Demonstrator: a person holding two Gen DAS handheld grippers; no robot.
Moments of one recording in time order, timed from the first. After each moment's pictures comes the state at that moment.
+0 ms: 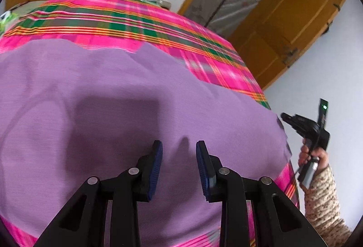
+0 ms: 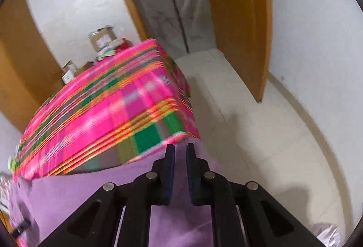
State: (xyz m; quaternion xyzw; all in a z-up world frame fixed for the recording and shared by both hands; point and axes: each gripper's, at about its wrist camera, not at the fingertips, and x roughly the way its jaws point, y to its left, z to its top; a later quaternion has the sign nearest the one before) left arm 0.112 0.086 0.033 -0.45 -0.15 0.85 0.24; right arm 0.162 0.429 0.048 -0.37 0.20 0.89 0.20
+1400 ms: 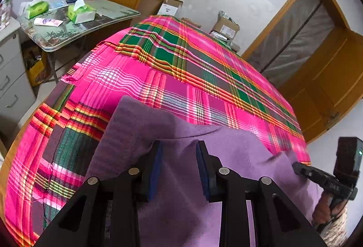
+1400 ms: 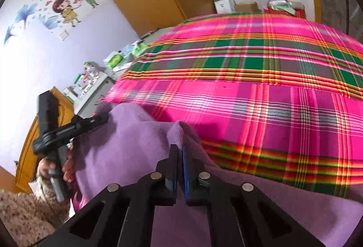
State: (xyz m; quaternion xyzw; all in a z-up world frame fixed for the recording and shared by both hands) left arm 0.039 -0.107 0.024 -0.41 -0.22 0.88 0.09; right arm 0.040 0.147 0.058 -0.45 0.10 0.85 -0.26
